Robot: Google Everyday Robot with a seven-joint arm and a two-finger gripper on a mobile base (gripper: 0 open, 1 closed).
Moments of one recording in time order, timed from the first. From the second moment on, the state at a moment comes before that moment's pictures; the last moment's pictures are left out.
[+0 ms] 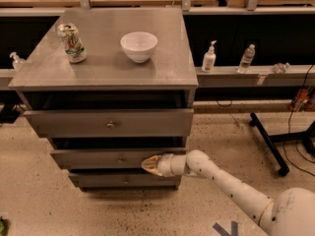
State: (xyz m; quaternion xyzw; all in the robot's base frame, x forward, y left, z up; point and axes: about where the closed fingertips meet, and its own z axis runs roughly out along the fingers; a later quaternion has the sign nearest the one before) arm 0.640 0.036 0.368 -0.57 0.63 0.25 0.46
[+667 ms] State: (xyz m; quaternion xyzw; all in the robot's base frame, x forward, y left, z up) arm 0.652 0.031 0.358 -0.56 0.63 0.26 0.47
